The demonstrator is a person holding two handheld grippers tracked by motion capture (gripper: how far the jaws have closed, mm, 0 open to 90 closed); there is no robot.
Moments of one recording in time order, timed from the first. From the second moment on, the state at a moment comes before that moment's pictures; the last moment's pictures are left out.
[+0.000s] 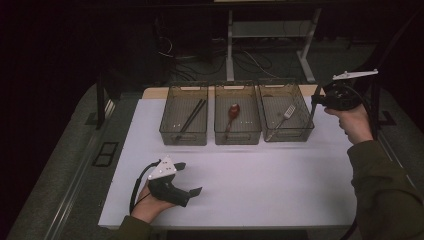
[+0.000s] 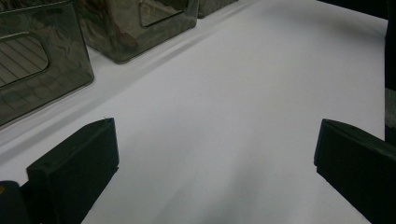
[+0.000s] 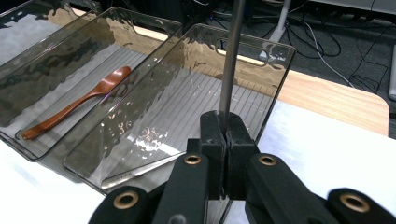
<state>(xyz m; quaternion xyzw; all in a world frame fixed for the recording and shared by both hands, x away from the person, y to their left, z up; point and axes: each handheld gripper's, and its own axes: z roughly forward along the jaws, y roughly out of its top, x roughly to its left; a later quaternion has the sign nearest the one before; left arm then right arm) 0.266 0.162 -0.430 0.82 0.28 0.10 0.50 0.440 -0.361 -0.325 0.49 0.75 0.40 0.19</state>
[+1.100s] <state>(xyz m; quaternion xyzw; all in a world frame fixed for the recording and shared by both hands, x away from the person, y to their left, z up) 0.268 0.159 -0.431 0.82 0.27 0.09 0.49 0.507 -0.297 -0.352 0.47 0.79 0.33 0.20</state>
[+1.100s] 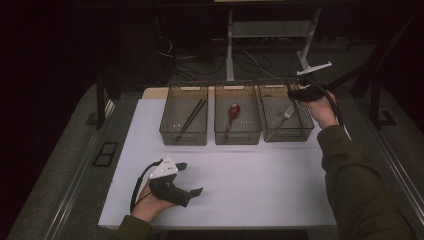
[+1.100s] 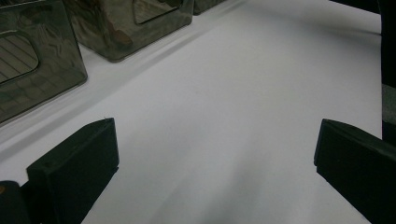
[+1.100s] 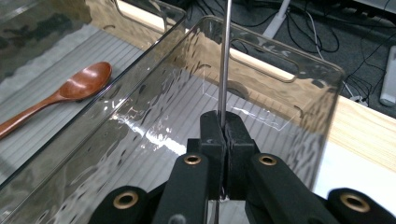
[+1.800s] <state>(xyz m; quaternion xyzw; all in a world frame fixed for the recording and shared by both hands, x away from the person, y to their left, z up) 0.268 0.156 -0.431 0.83 0.27 0.08 0.49 0.526 -0.274 -0.384 0.46 0.82 0.30 0.17</state>
